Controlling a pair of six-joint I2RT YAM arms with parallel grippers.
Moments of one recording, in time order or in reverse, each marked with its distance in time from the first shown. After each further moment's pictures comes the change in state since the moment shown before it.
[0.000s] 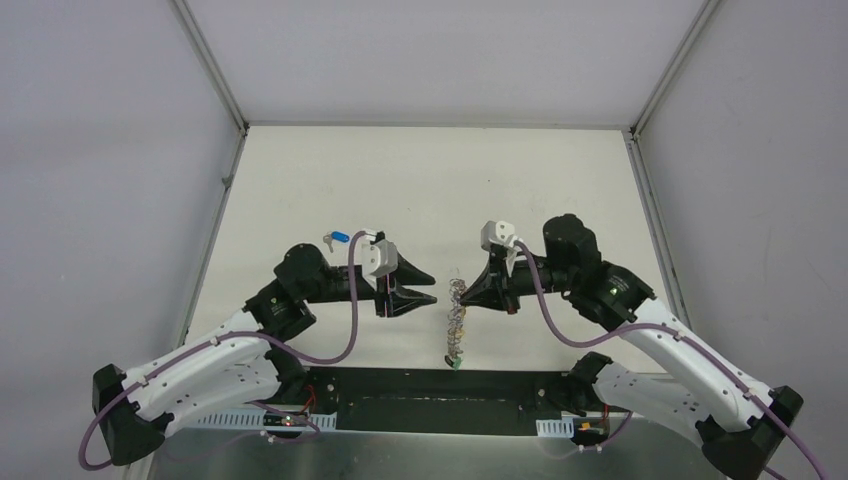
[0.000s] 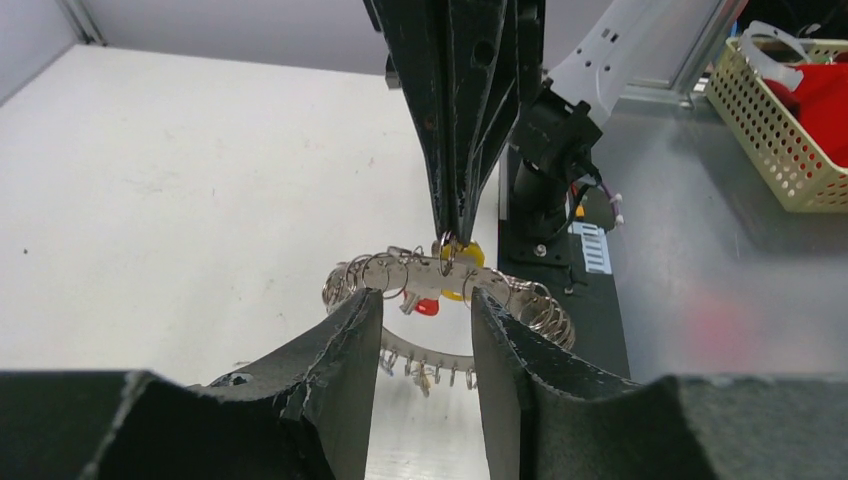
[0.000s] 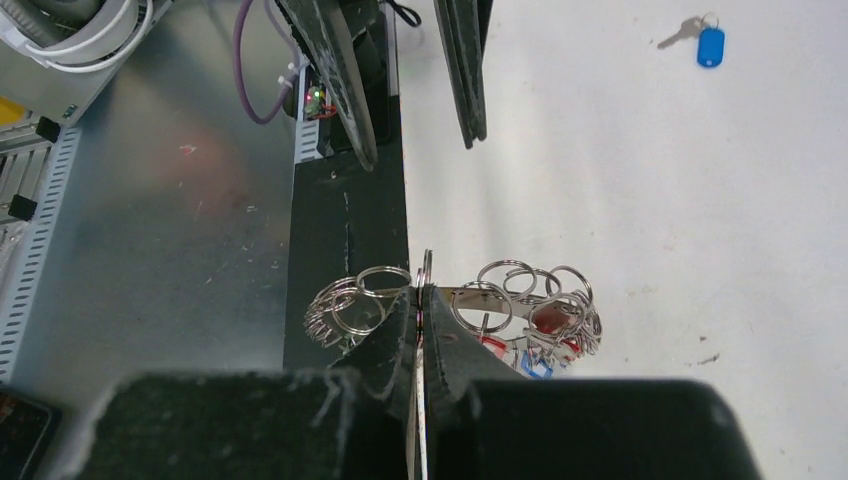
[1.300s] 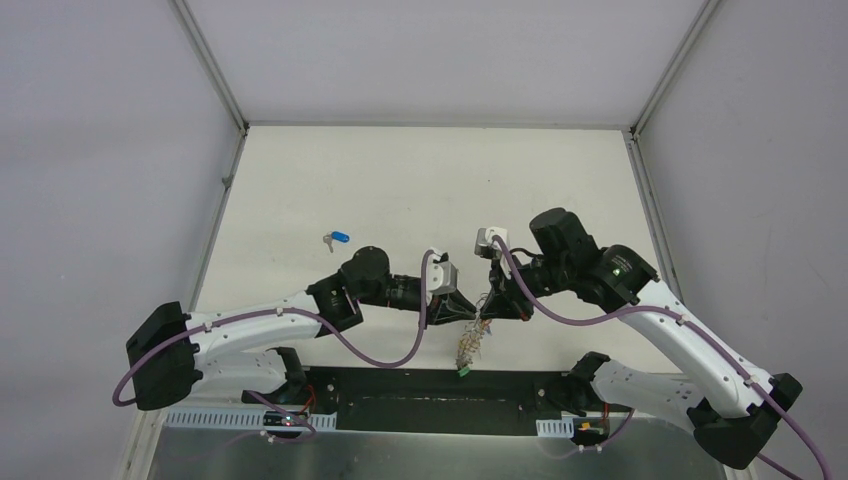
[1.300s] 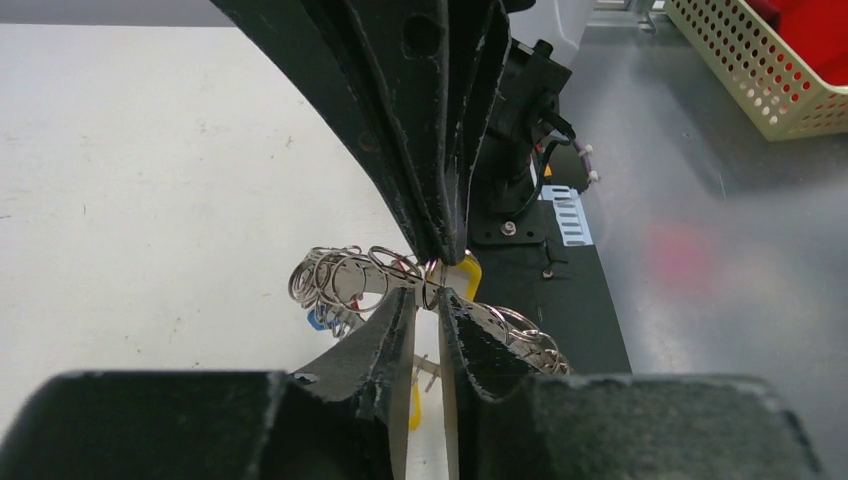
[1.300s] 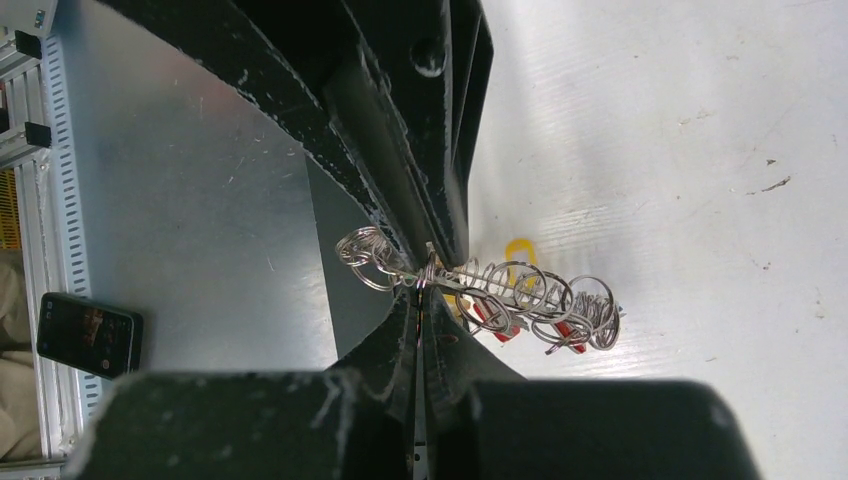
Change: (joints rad) left arm -0.178 0.382 0.034 0.211 -0.010 0.066; right arm 0.000 0.129 0.238 -0.563 0.107 -0.118
